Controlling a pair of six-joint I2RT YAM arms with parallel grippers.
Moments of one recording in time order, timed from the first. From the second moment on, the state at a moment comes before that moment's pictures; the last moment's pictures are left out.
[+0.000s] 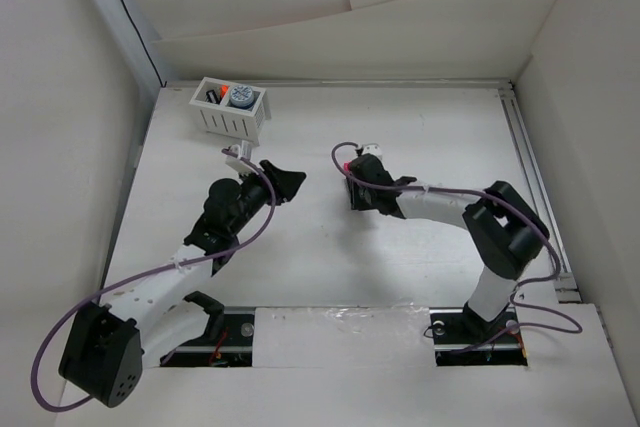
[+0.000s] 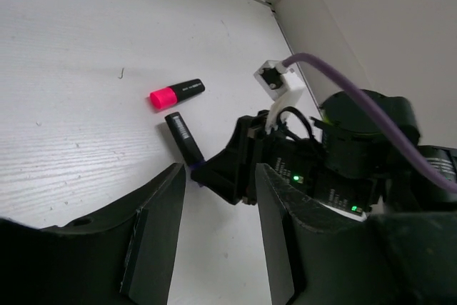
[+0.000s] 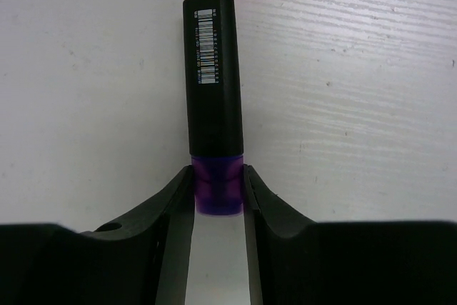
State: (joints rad) left arm -0.49 0.95 0.44 0.43 0.11 -0.72; right arm 0.71 1.77 1.01 -0.12 0.28 0.51
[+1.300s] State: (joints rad) left arm -0.47 1.21 0.47 0.52 0.23 -0.77; right arm 0.92 1.52 1.02 -0.08 0.06 0.50
